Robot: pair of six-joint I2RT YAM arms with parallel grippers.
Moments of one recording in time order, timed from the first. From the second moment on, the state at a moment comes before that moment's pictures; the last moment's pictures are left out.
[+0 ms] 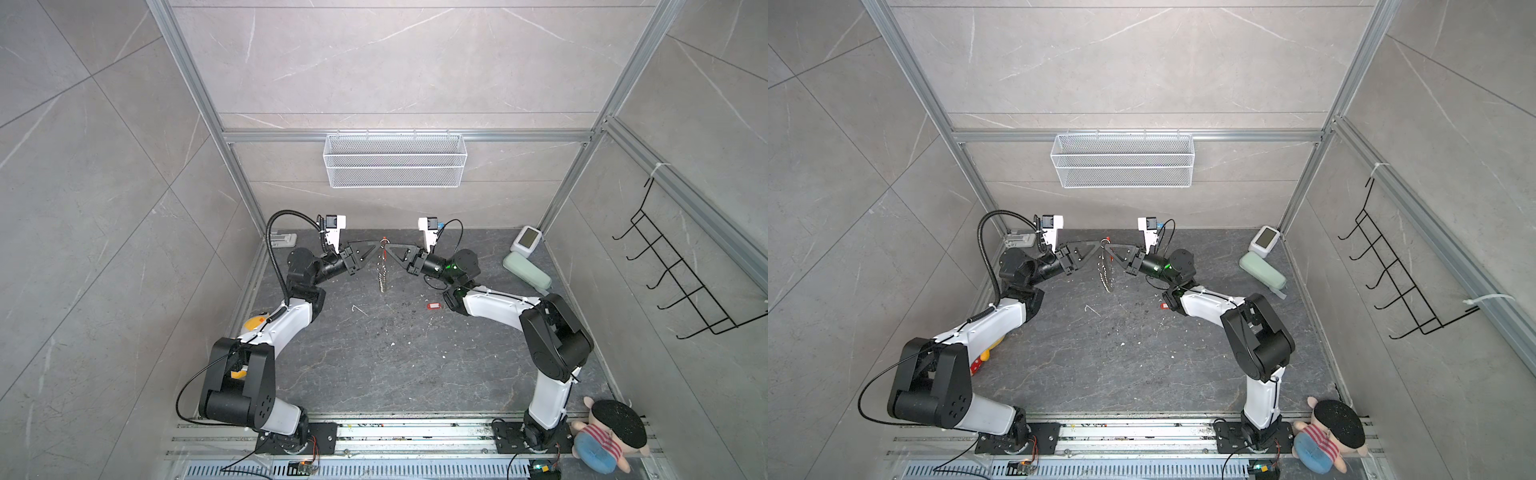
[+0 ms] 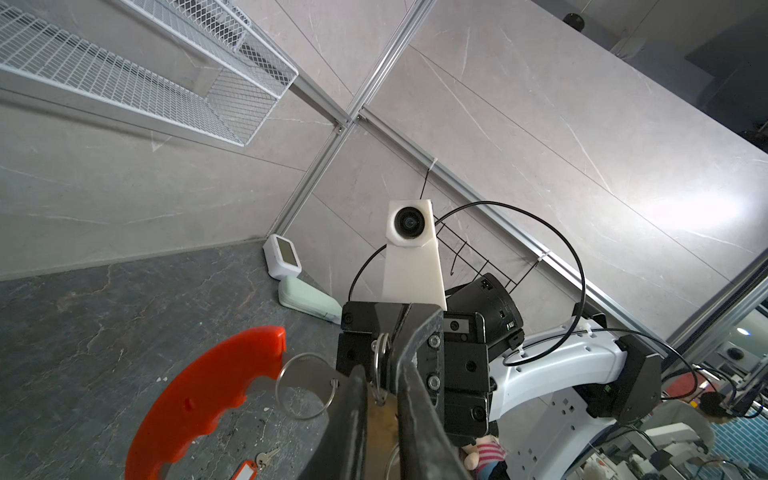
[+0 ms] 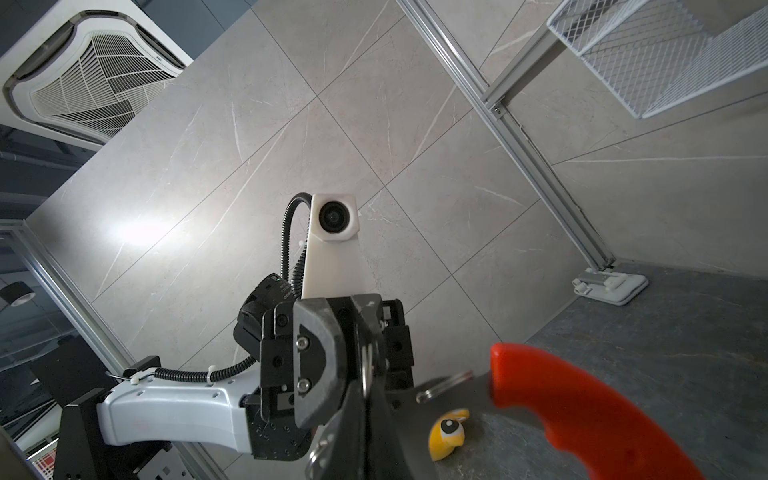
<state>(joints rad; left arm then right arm) -0.22 1.48 0.91 0.93 0.95 -0.90 0.58 1.88 1.18 1.16 -0.70 0.99</state>
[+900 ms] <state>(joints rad) -0.22 1.52 0.93 0.98 0.98 -0.96 0.59 1.88 1.22 1.16 -0.69 1.00</state>
